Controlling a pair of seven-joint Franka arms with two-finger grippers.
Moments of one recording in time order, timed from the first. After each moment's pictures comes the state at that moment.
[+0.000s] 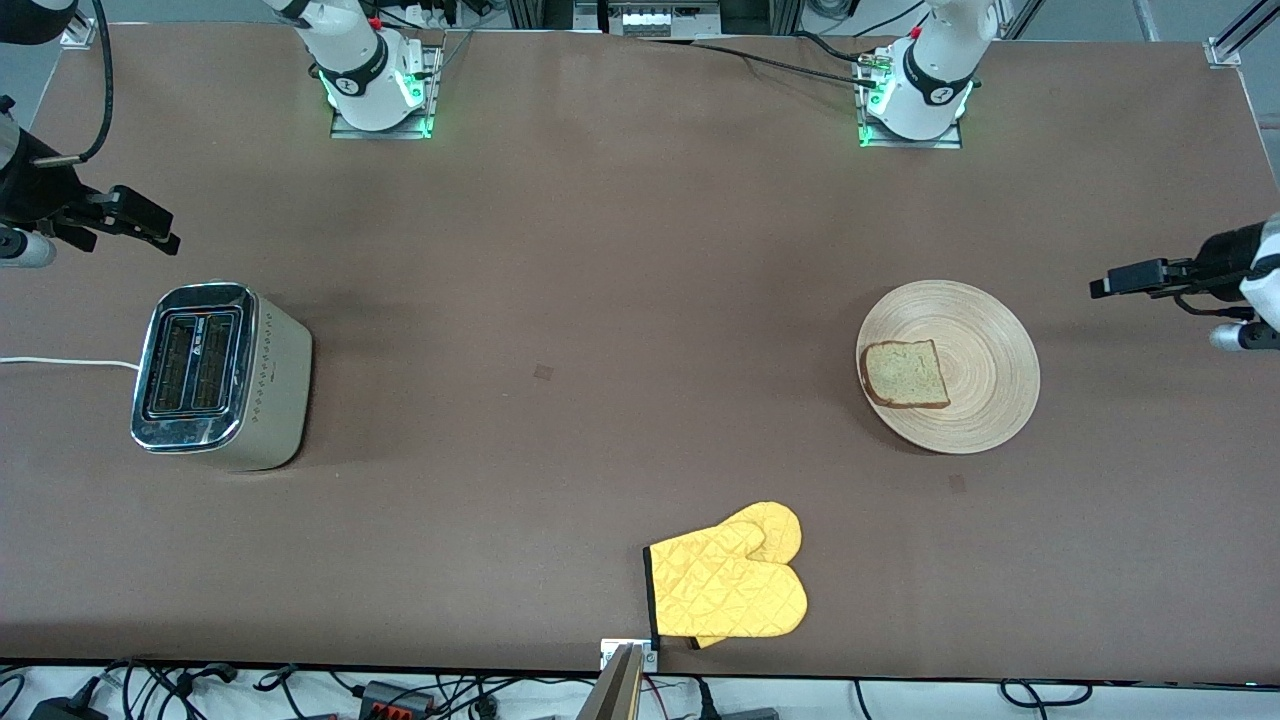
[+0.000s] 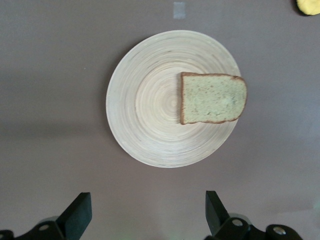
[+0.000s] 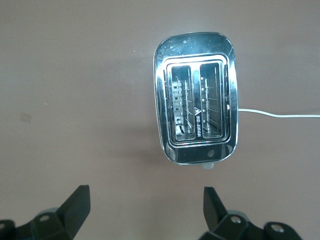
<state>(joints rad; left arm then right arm) 0.44 0.18 -0.16 -1.74 -0.17 1.62 0.22 -0.05 -0.06 0.01 -1.76 -0.01 1.69 -0.01</state>
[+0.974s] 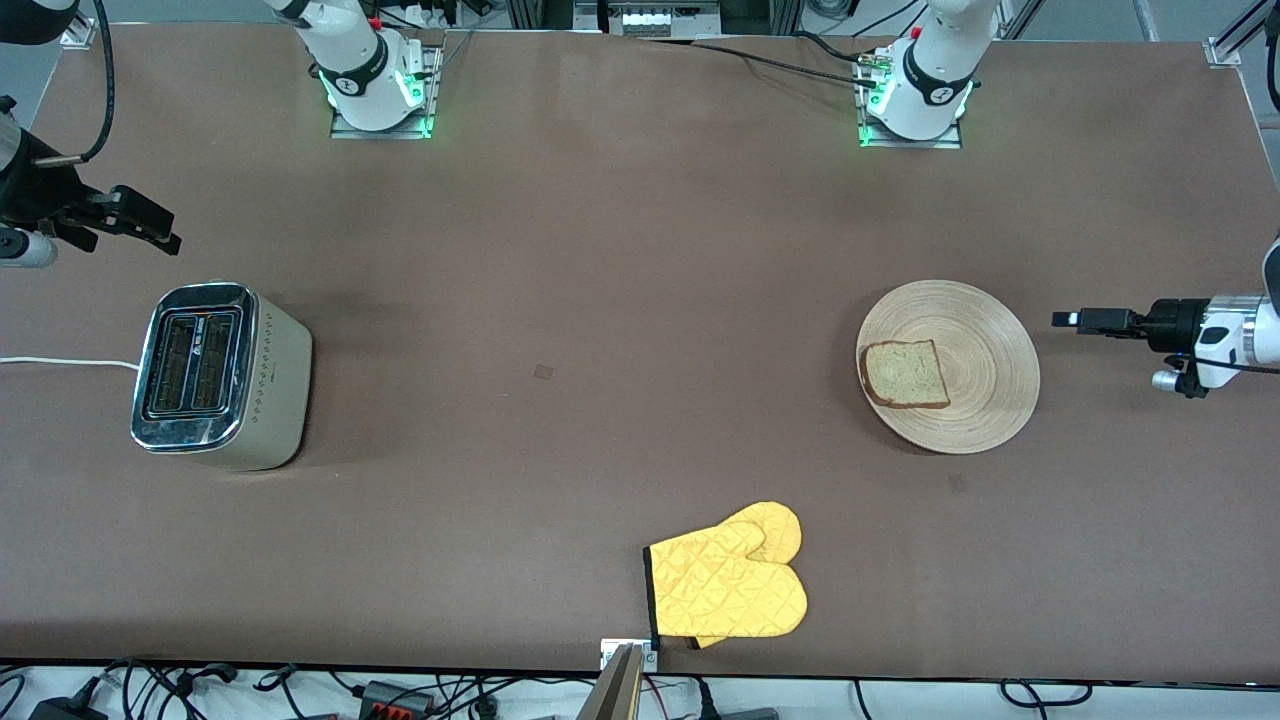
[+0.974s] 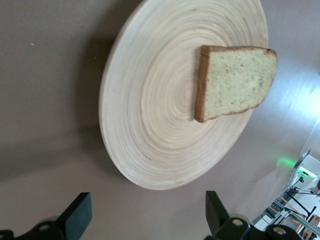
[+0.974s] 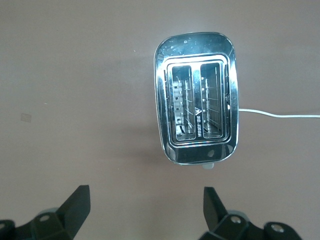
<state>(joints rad) 0.61 0.57 -0.16 -1.72 -0.34 1.67 0.58 -0.05 -0.06 0.01 -1.76 -0.01 1.69 -0.01</state>
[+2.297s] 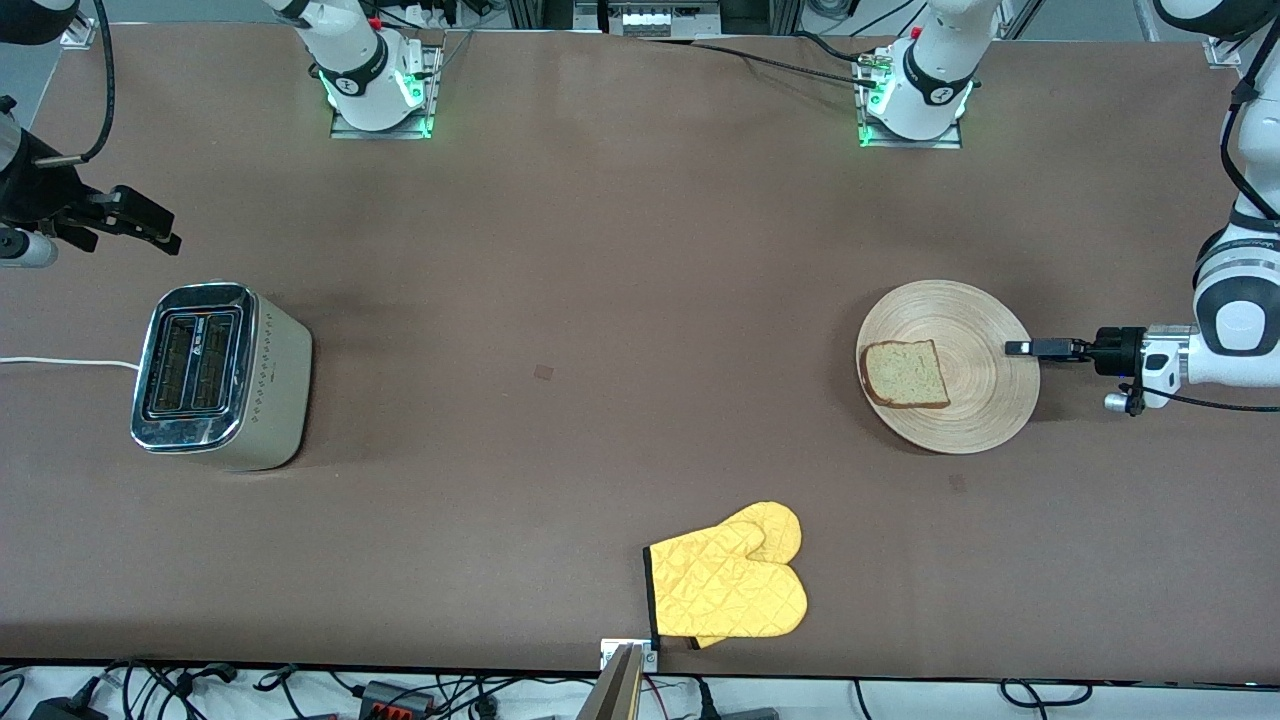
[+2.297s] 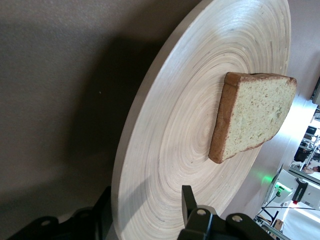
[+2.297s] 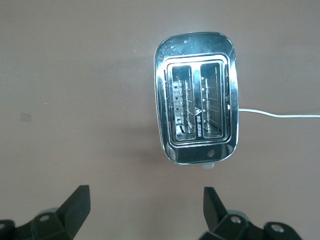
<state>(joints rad) 0.63 0.74 -0.18 -1.72 -0.47 1.77 0.66 -0.05 -0.06 0.01 -1.76 -0.01 1.69 -0.01</state>
